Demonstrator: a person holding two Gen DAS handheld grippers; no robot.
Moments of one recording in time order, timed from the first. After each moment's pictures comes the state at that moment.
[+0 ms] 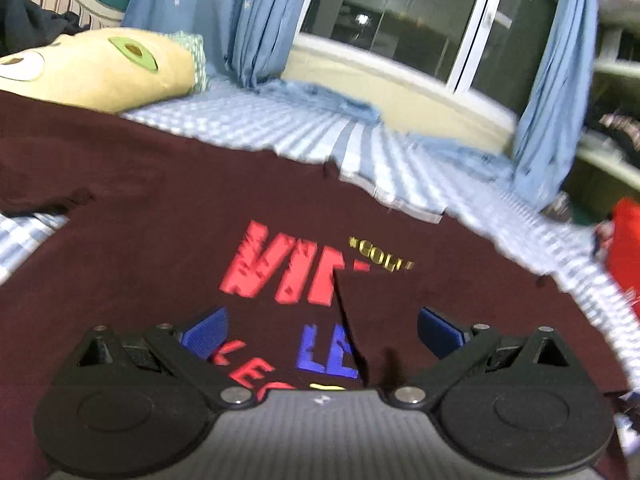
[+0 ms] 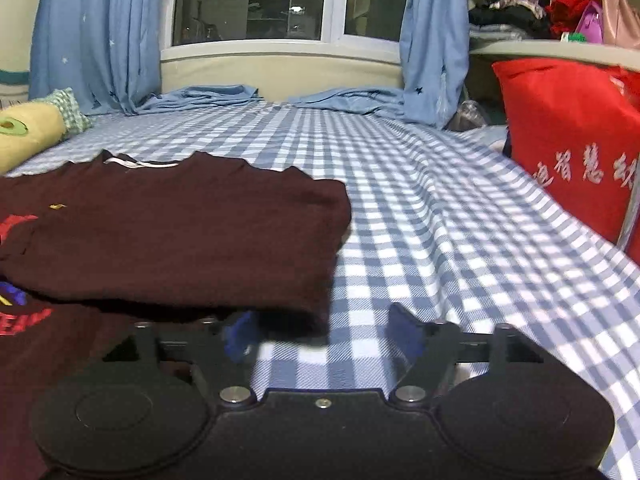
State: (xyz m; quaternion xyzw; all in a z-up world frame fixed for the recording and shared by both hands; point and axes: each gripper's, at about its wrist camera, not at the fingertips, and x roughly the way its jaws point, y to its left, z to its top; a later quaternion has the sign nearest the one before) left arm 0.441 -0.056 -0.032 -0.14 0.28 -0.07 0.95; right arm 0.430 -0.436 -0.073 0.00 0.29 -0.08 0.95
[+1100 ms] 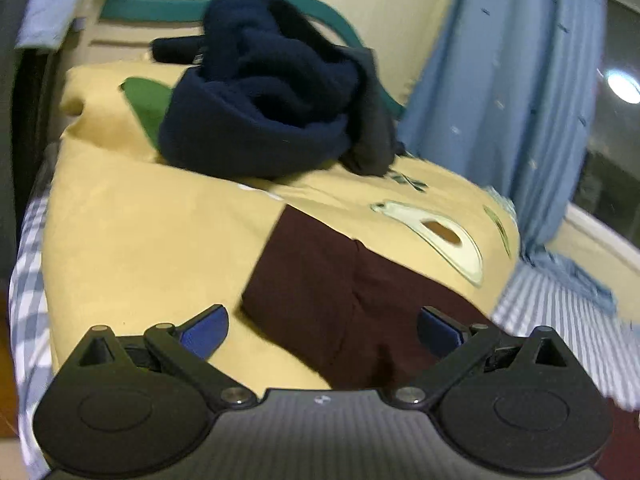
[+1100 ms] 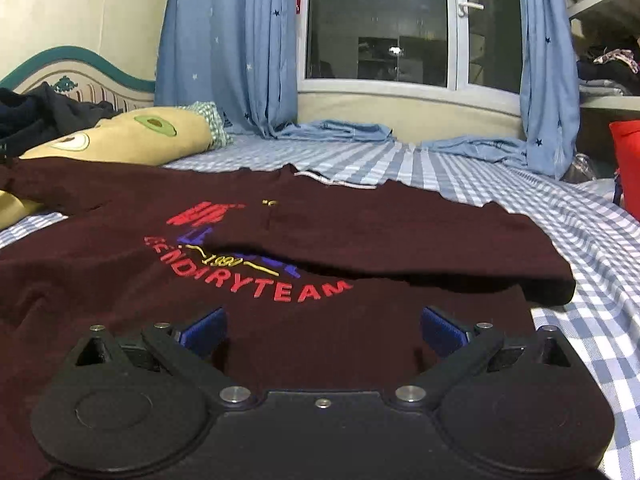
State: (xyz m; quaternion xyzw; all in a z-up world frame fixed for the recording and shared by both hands) left arm 0.436 0.343 0.013 -0.22 0.16 0.28 0.92; right arm 0.368 -0.272 -0.075 -0.02 0.23 0.07 0.97
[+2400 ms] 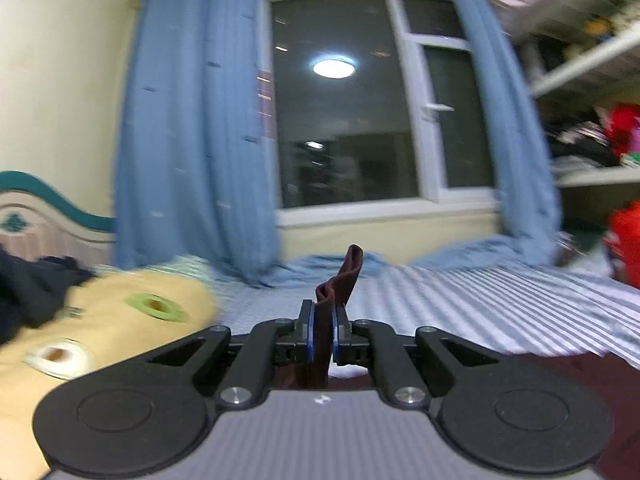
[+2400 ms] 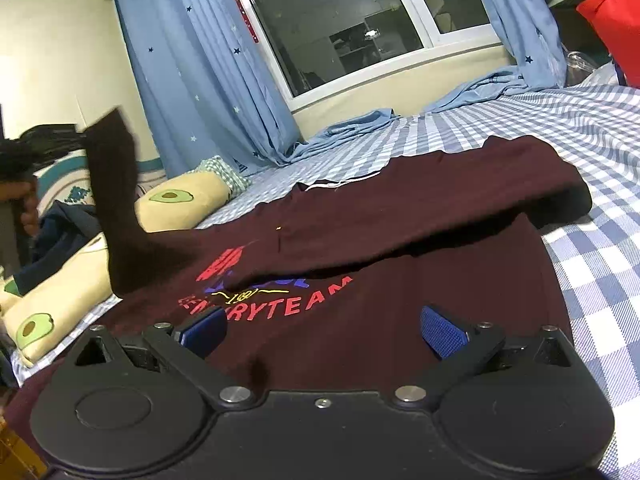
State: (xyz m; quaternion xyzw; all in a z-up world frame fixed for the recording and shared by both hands) left arm 0.447 -0.023 0.101 0.06 0.07 -0.07 0.99; right arm 0.363 -0.330 -0.084 0.19 0.22 0.13 0.95
